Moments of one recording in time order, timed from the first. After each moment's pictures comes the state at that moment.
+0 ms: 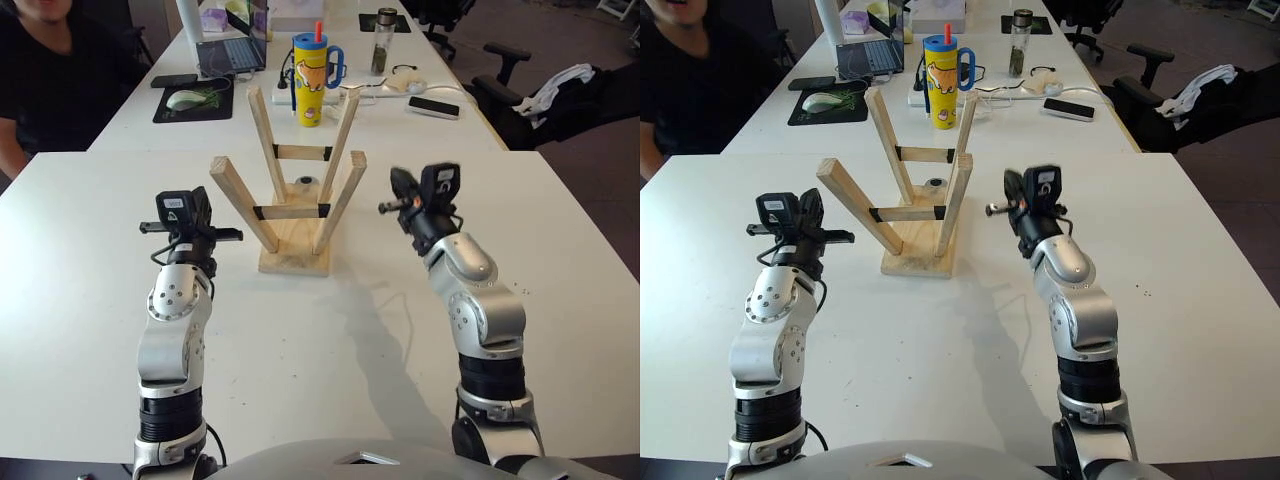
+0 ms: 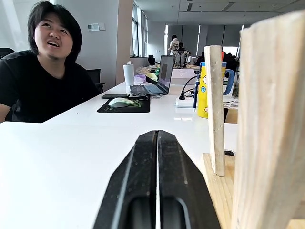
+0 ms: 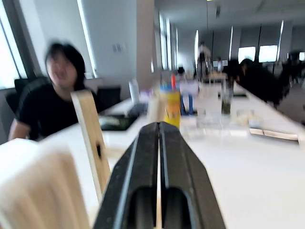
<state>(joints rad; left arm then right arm) -0.12 0.06 0.10 -0.37 -0.07 0.39 0.03 -0.44 -0.09 -0.06 -0.43 0.30 0.46 0.08</state>
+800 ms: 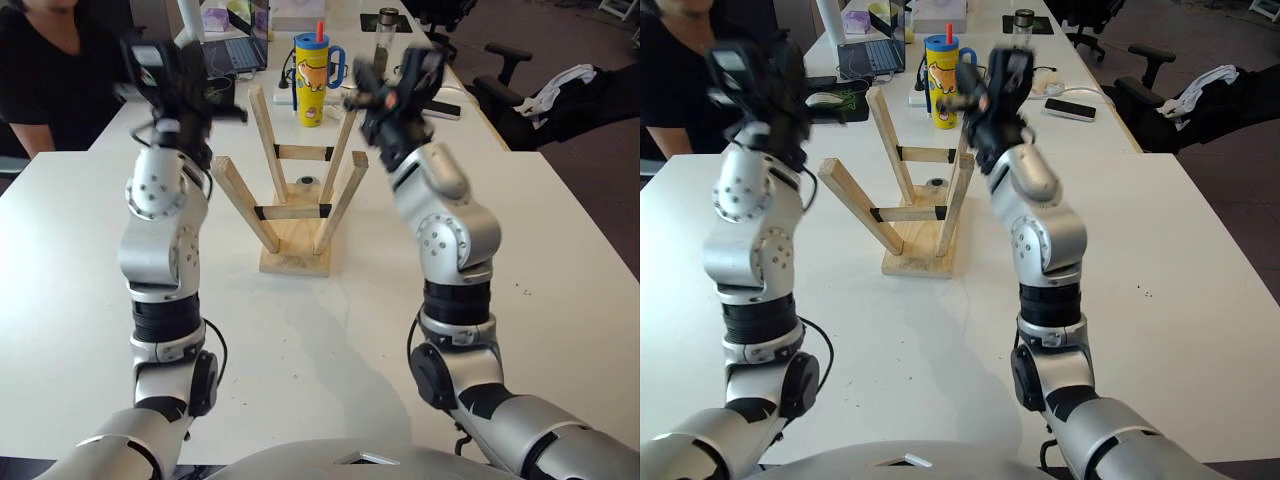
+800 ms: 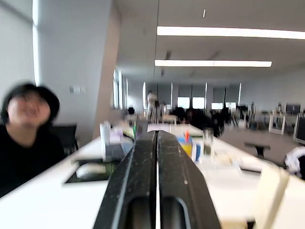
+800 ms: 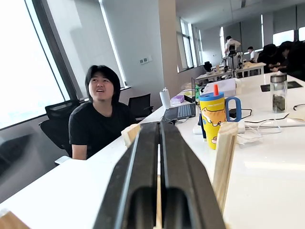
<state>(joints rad) -0.53 0.13 0.13 -0.29 -0.19 0.62 0.02 -0.66 0.06 -0.03 -0.19 0.40 0.67 0.01</state>
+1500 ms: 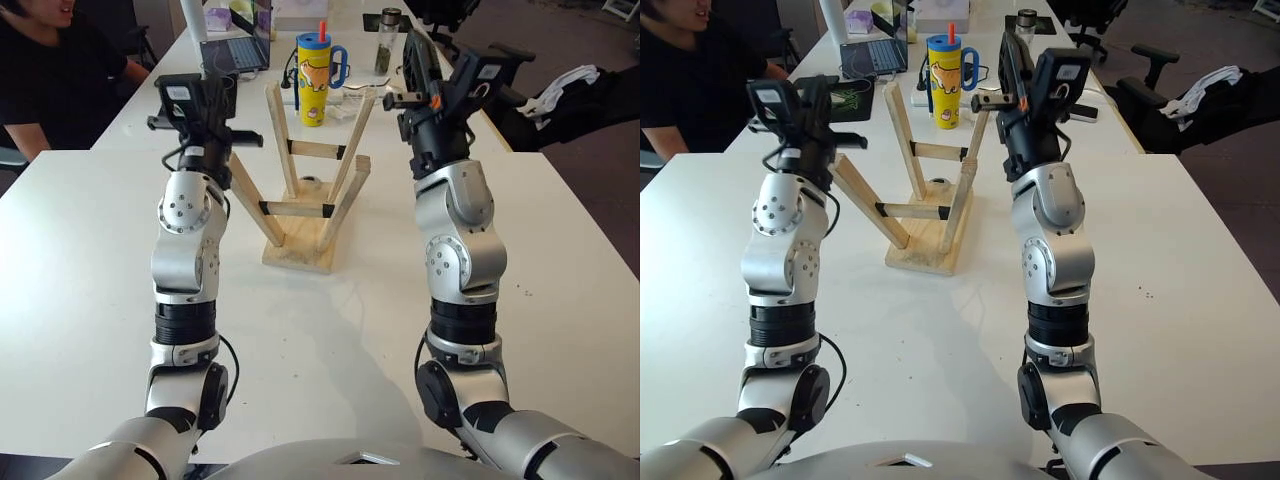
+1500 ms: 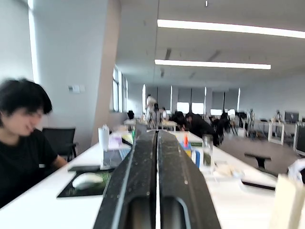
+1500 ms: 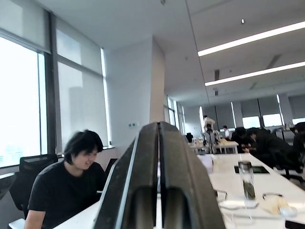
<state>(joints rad) -0.63 0.12 0.14 -0.16 -0.10 0.22 0.03 -0.65 0.00 -0.04 -0.26 0.26 0.22 0.06</state>
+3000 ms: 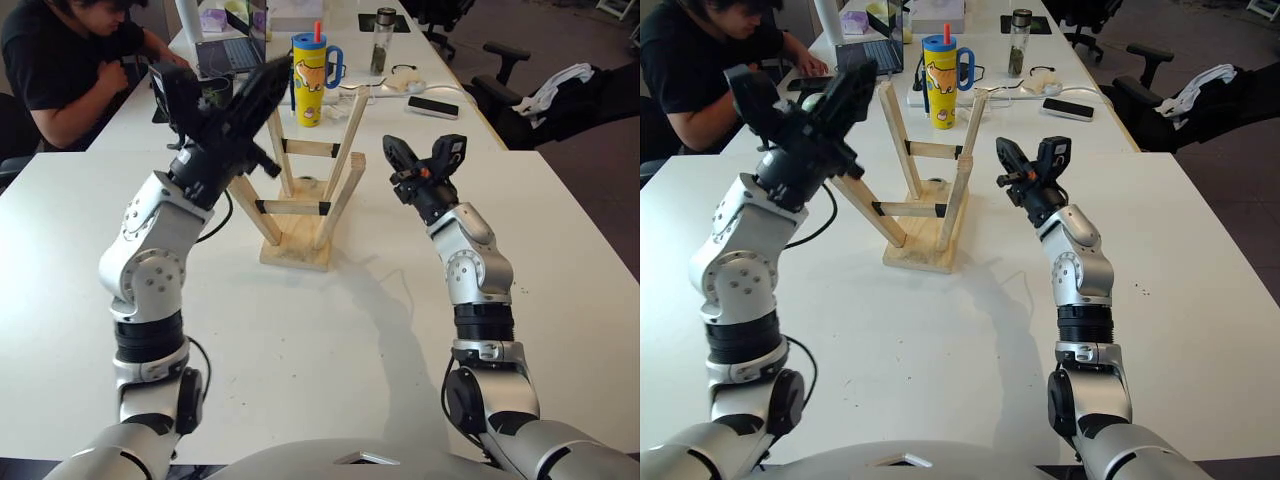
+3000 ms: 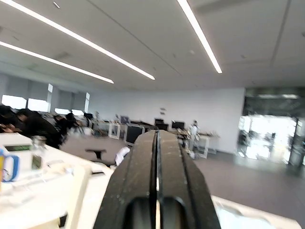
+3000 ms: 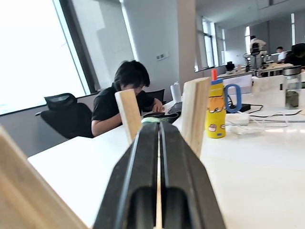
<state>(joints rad) -0.44 0.42 0.18 -0.36 -0.90 0.64 -0.66 -0.55 -0.16 -0.11 0.24 0.40 0.21 0.55</state>
